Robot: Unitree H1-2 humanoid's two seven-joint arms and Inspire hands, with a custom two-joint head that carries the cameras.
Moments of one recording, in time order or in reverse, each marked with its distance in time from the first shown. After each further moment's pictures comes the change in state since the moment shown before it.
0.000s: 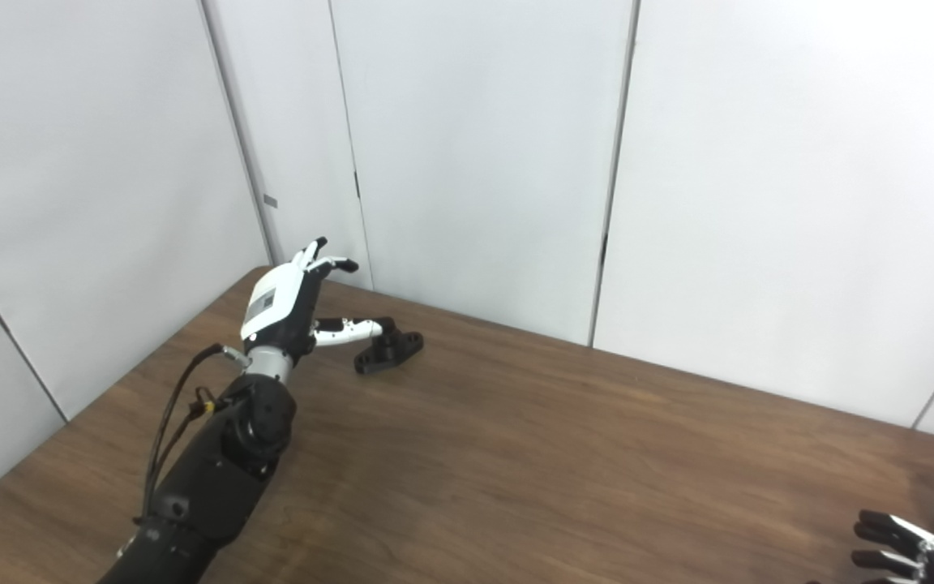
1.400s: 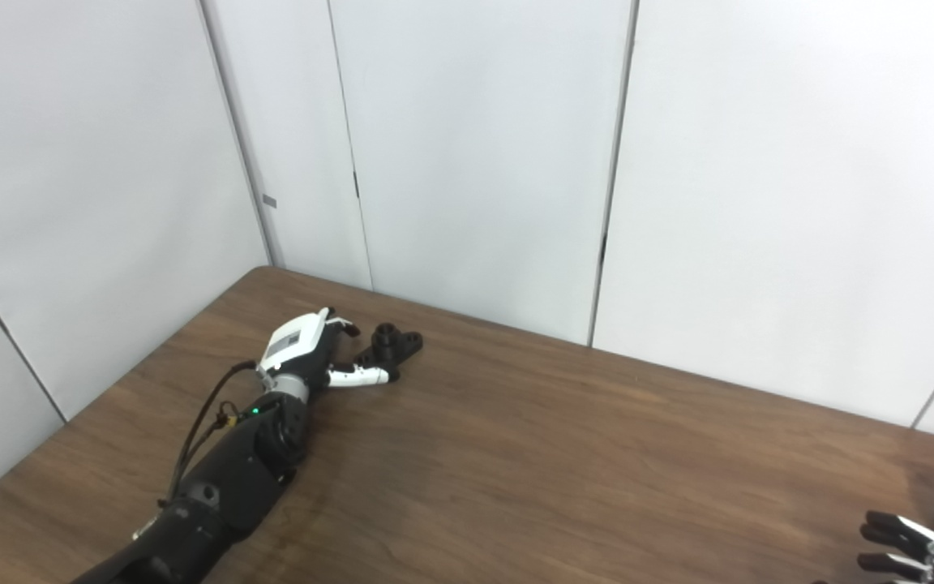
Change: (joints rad) left arm -0.067 0.022 -0.155 0.276 -0.024 0.083 -0.027; right arm 0.022 0.003 0.000 -0.071 -0.003 0.062 0.005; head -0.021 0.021
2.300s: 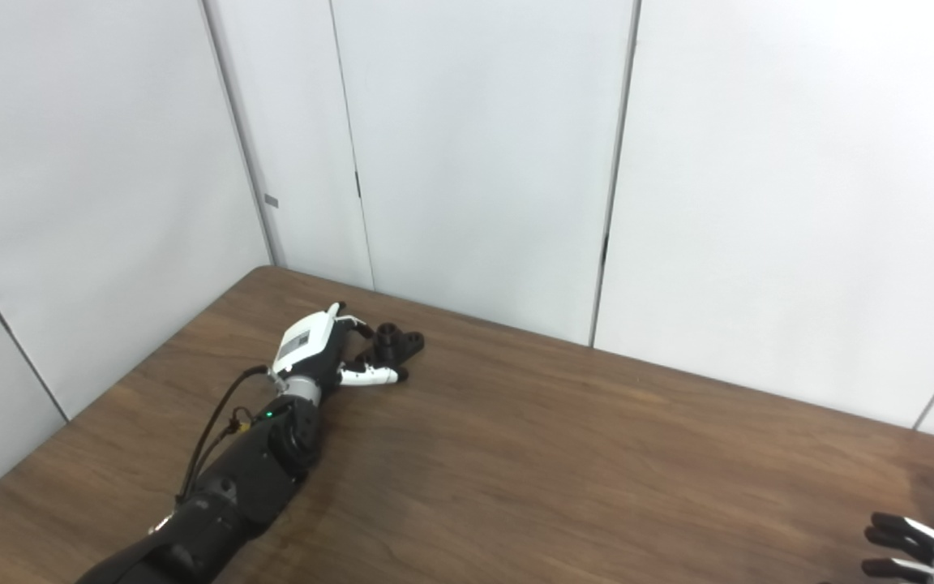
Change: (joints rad) left arm -0.050 -0.028 -0.020 0.153 -0.052 -0.132 0.119; right arm 0.019 0.002 -0.002 -0.062 -0.001 0.028 0.000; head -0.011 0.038
